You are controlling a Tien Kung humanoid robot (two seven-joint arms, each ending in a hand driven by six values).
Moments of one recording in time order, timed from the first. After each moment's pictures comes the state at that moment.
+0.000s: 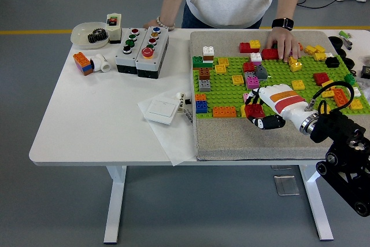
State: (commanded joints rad) left arm -0.11 0.20 -0.10 -0.32 0.10 0.33 -0.03; right arm 0.55 -0.31 0.88 1.15 -2.15 -0.10 0.05
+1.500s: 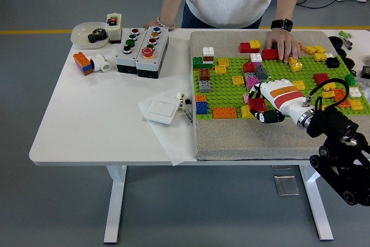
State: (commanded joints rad) left arm -0.12 0.20 -0.11 -0.32 0.13 0.33 -0.02; right arm 0.61 -0.26 0.85 0.97 -2.19 -0.18 0.07
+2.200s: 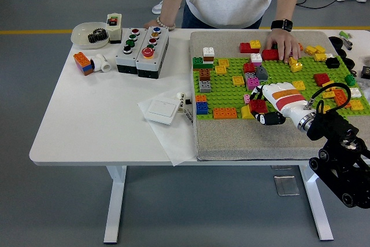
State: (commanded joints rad) left arm -0.12 0.20 -0.11 -0.32 0.12 0.33 -0.02; right arm 0.58 -0.25 0.86 0.95 -2.17 -0.18 0.07
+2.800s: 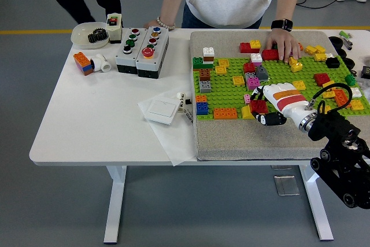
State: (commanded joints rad) left arm -0.11 0.20 -0.11 -0.32 0.12 0.33 -0.02; right arm 0.58 -0.25 0.88 0.96 -2.17 -0.19 0.08
